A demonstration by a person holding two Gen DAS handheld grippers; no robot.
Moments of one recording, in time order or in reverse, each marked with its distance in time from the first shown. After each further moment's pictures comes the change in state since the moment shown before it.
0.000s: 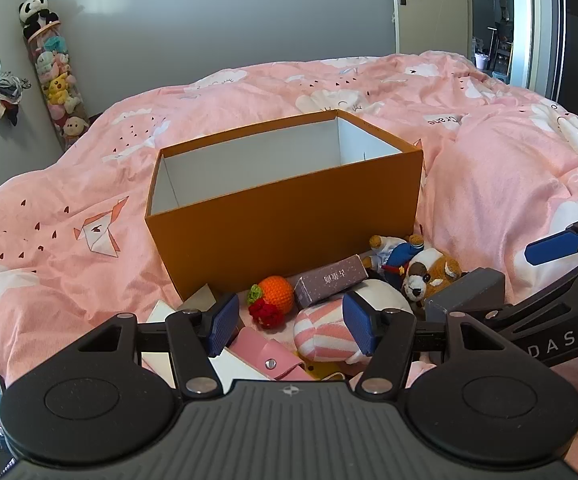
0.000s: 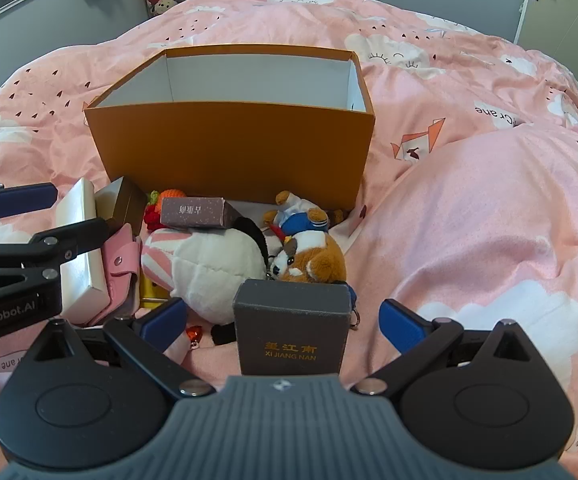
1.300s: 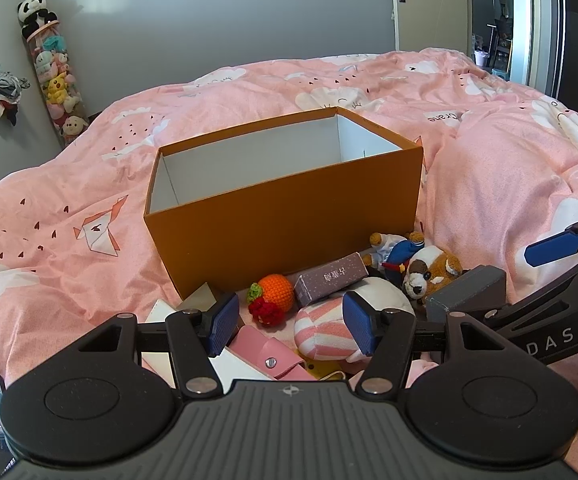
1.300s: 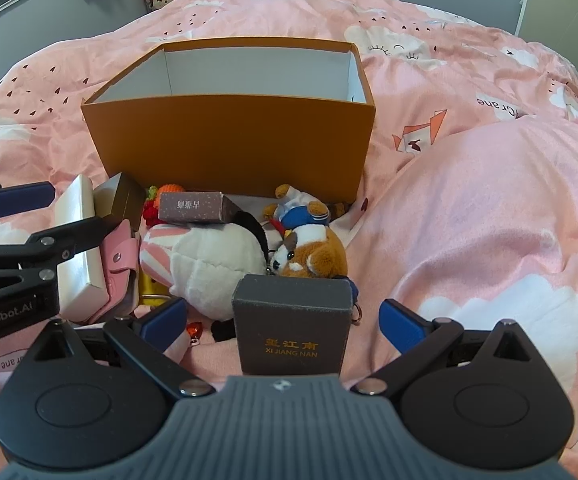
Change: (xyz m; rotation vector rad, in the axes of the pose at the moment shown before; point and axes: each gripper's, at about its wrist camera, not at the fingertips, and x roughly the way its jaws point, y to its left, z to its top) left arm 0.003 0.001 -0.006 -0.005 0.009 0.000; right arm 0.002 -0.002 0.000 0.004 0.016 0.007
